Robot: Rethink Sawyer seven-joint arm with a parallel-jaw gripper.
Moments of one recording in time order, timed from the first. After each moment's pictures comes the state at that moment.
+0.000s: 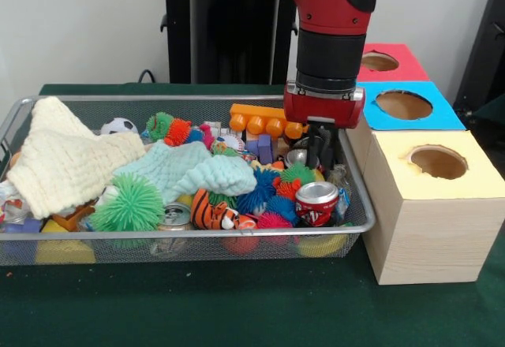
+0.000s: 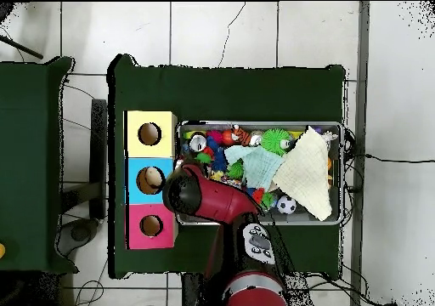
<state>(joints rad) -0.10 -0.54 -0.02 1.84 0.21 0.04 1.66</state>
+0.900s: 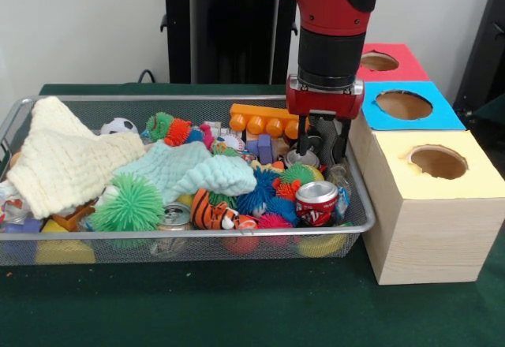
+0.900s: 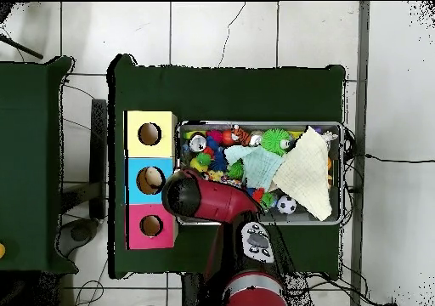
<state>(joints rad) -0.10 -0.54 -0.03 1.83 0.13 0.19 1.66</state>
